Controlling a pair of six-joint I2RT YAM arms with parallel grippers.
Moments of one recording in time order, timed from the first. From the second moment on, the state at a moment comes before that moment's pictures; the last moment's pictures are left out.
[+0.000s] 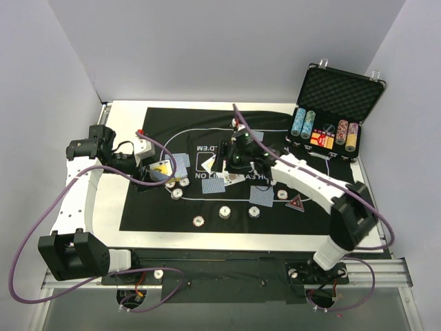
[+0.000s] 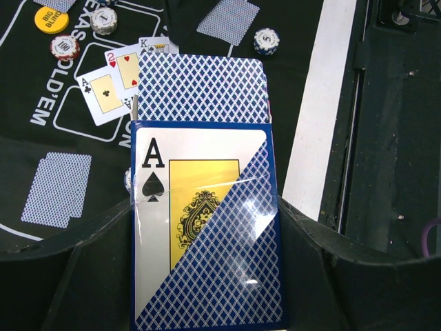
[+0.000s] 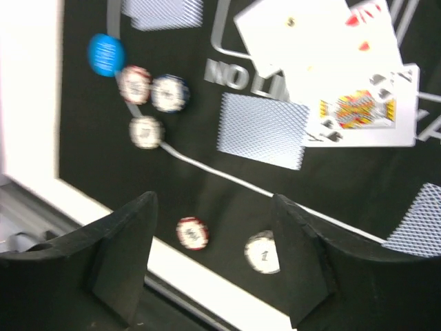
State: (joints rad) left arm 0.08 1.32 1.32 -1.35 1.09 1.24; right arm 0.71 1.67 1.24 -0.40 -0.04 0.65
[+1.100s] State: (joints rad) left arm 0.08 1.32 1.32 -1.35 1.10 1.25; right arm 0.86 1.66 1.43 -0.28 -0.26 0.83
